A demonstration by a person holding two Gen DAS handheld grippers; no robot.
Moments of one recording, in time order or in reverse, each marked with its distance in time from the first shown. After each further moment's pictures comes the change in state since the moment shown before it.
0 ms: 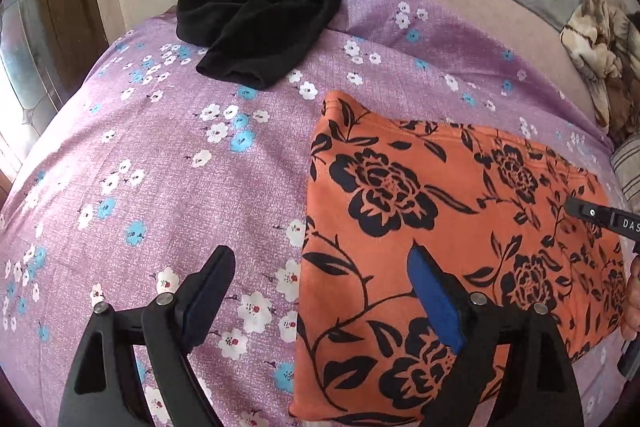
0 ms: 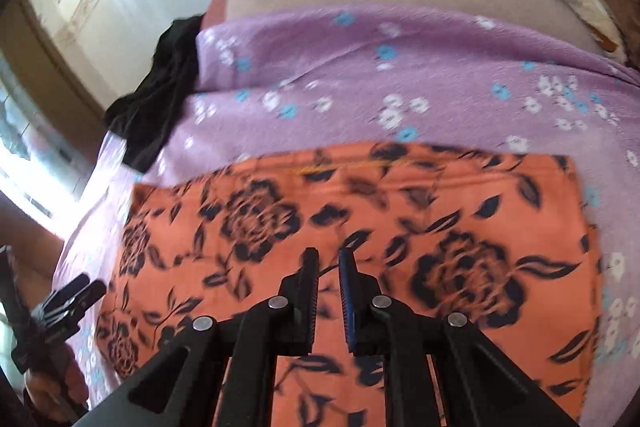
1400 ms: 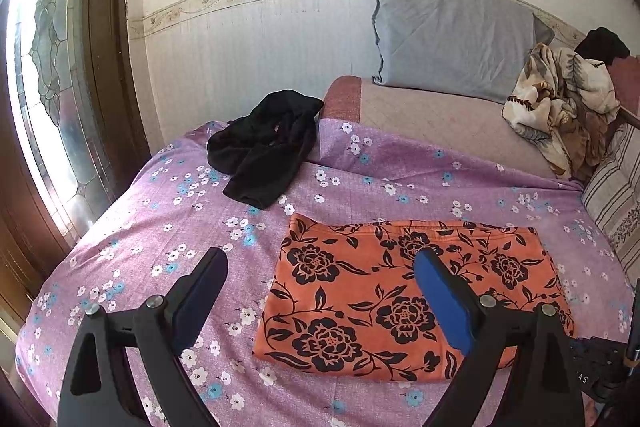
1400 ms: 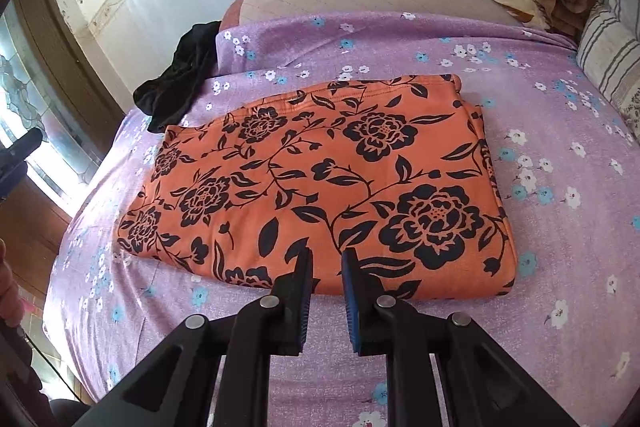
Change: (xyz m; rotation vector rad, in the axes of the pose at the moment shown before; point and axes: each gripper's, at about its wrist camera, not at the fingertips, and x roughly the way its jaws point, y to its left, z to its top) left arm -0.184 -0.084 -0.024 0.019 -0.401 0.085; right arm -0.128 -0.025 -0.137 0.025 -0.105 -0.061
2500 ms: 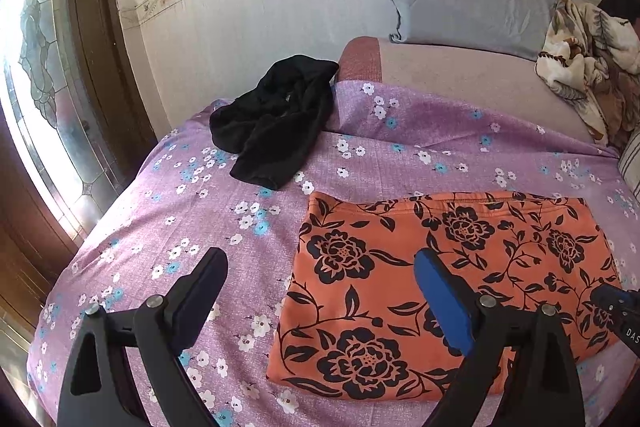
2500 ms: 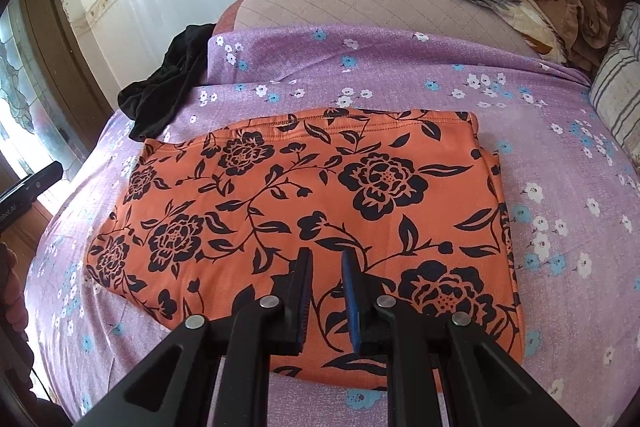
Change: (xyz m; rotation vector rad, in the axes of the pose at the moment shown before) left arm 0.076 0.003 -0.007 0.066 0.095 0.089; right arm 0.040 0.002 0.040 -0.069 -0.041 -0.049
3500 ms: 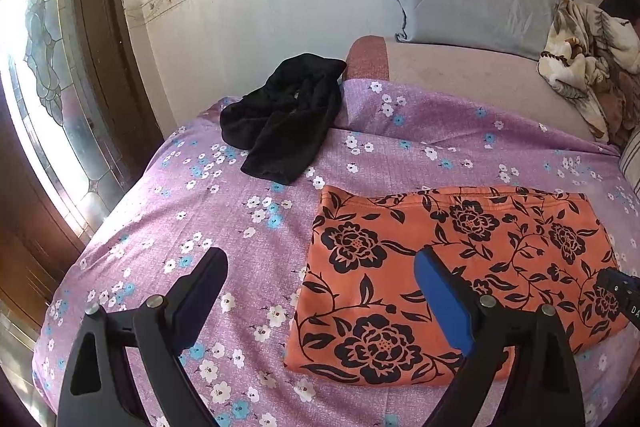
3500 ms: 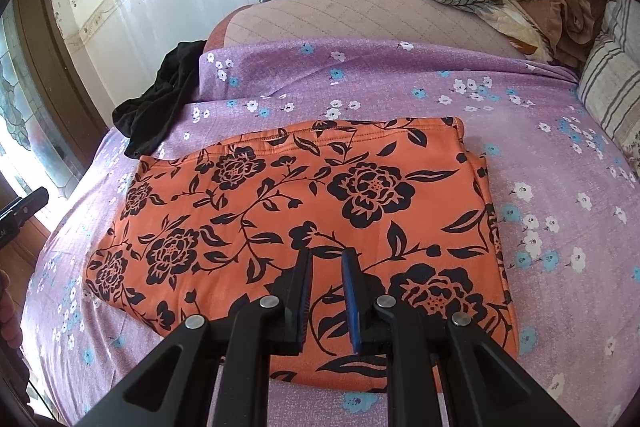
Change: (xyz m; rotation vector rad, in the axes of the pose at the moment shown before) left arm -0.009 0.014 -0.007 -0.002 0.010 0.009; right arm -0.006 -0.009 0.000 0.046 -0.052 -0.013
